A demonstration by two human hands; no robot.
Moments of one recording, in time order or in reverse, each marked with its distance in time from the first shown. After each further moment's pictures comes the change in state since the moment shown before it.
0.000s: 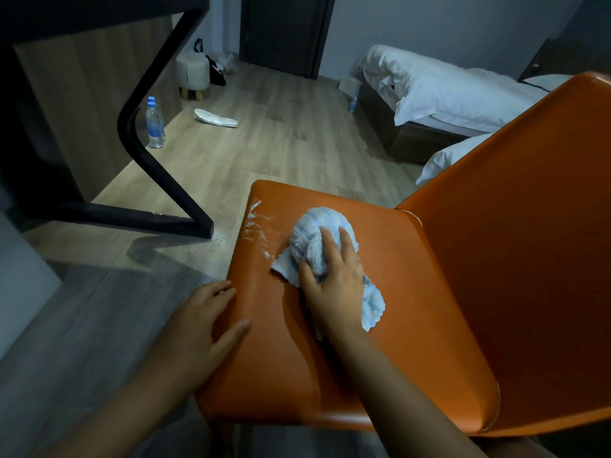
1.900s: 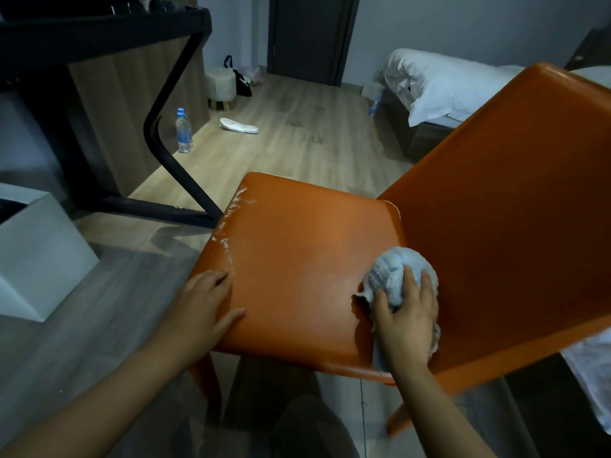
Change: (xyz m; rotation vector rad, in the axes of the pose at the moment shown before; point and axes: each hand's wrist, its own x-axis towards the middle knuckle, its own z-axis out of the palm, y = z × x) left_hand -0.050 0.076 0.031 0.357 -0.015 -0.035; right_hand -0.070 0.128 -0.141 -0.055 0.057 0.263
